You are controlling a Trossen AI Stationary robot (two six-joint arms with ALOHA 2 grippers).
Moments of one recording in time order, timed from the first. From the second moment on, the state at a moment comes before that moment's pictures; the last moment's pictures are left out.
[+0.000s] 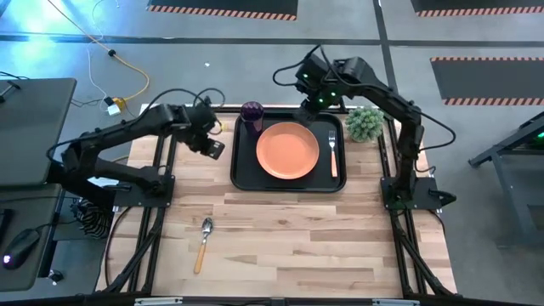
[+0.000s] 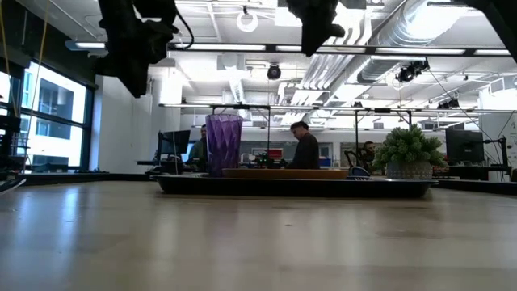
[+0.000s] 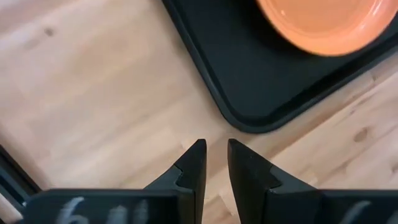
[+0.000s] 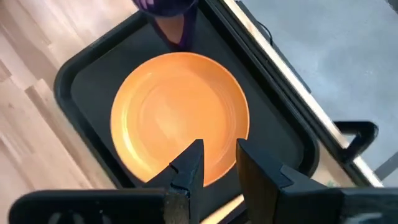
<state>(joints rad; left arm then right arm) 0.48 1.19 1.10 -1.16 0.08 -0.60 -0.44 1.91 2.33 -1.54 0.08 0.20</state>
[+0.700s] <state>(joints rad) -0.01 1.11 0.91 -1.16 0.14 -1.00 -0.19 1.87 2.33 -1.57 0.16 0.45</state>
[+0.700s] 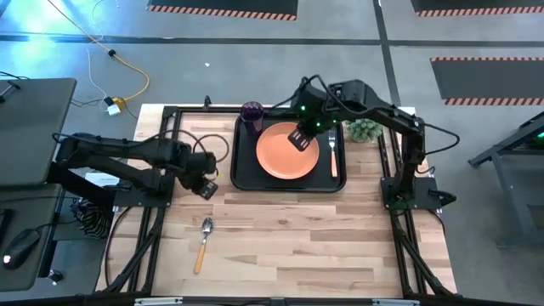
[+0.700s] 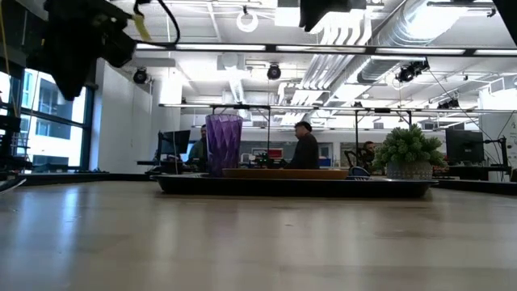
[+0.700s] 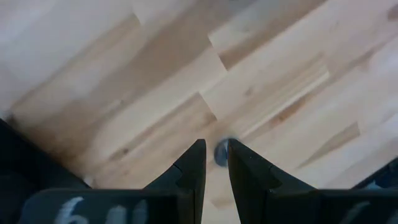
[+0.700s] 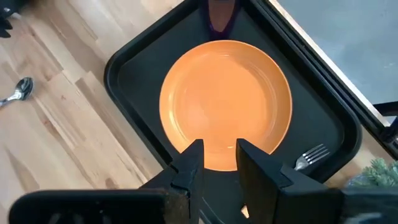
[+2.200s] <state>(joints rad) -0.86 1.32 0.91 -0.95 0.05 -1.88 0.17 1.87 2.33 -1.56 0.29 0.86</state>
